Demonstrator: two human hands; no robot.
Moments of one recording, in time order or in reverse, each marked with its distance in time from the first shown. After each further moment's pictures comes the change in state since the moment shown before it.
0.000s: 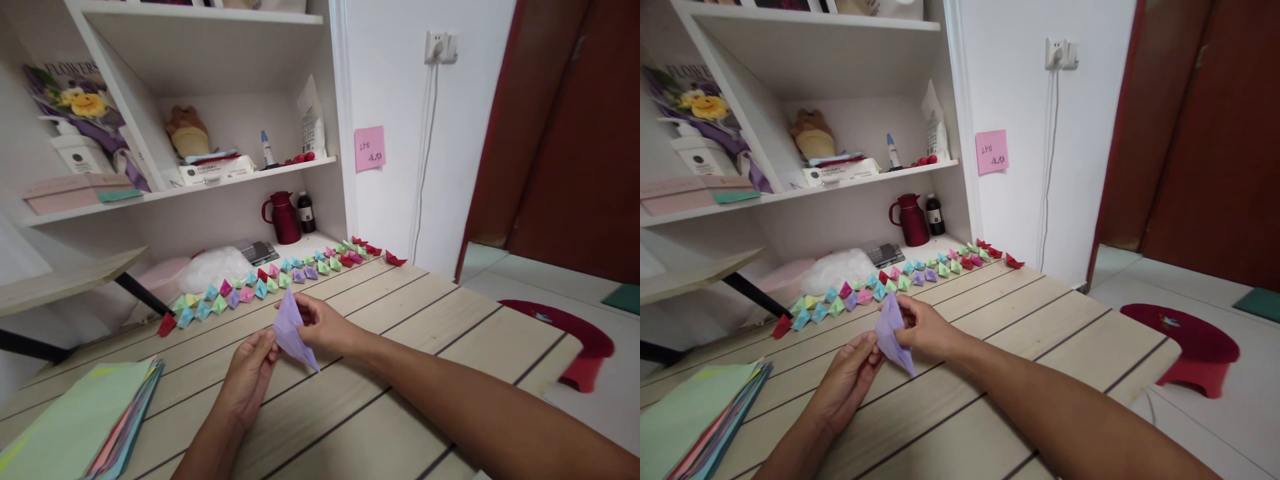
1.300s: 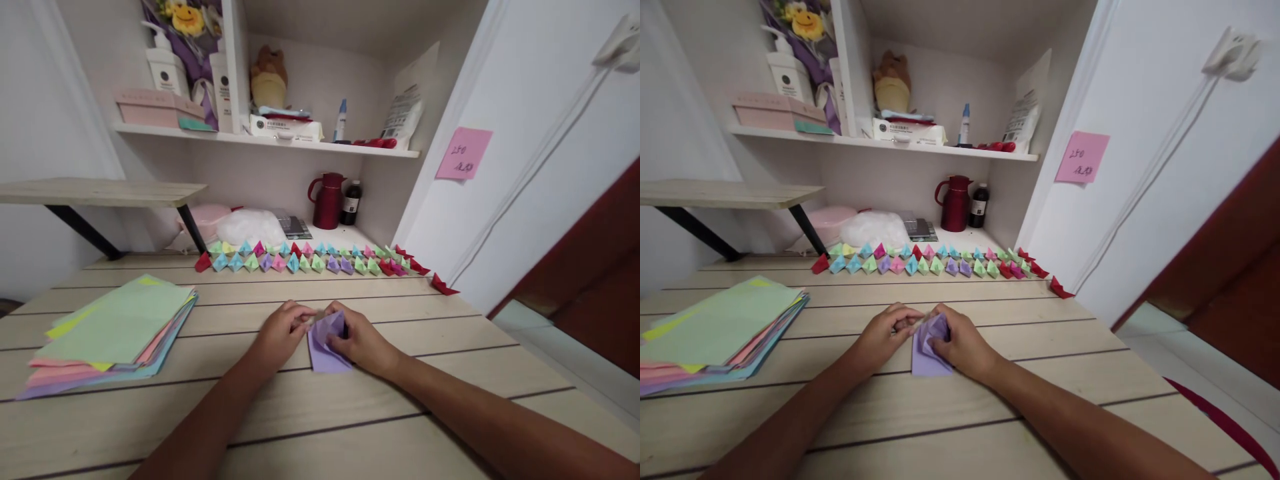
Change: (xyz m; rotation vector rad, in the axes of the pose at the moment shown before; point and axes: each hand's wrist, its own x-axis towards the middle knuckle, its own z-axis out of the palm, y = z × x) left_hand 0.012 -0.020 -0.031 0.889 -0.072 0.312; right_hand -0.018 0.030 -0.008 -0.624 -0.073 0.092
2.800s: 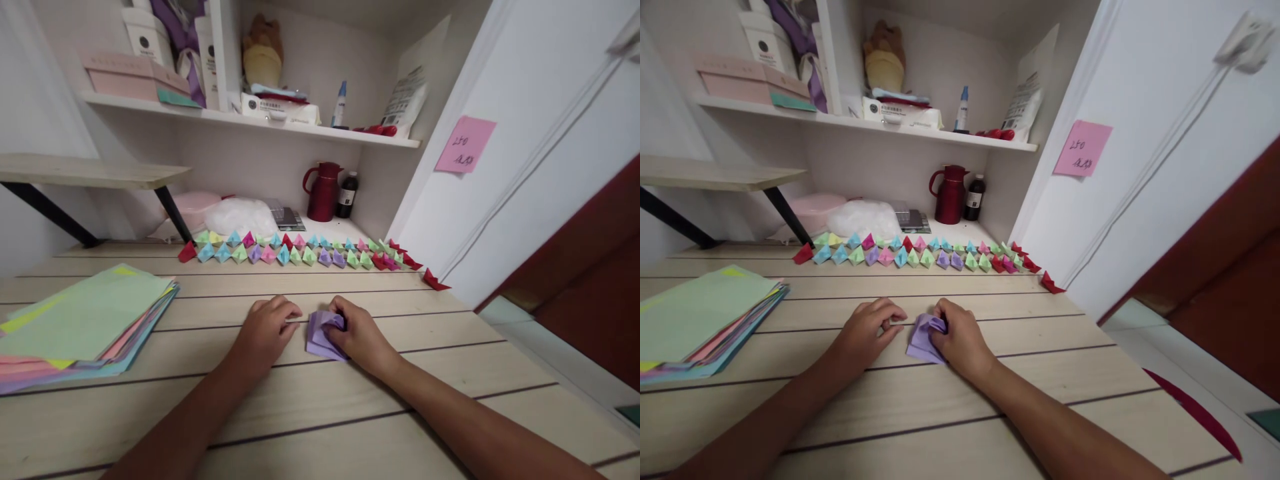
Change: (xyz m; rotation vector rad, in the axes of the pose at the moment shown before) left_hand -0.004 0.005 0.004 0.408 0.017 0.104; right_hand -0.007 0.005 -0.011 -0.256 0.160 0.099
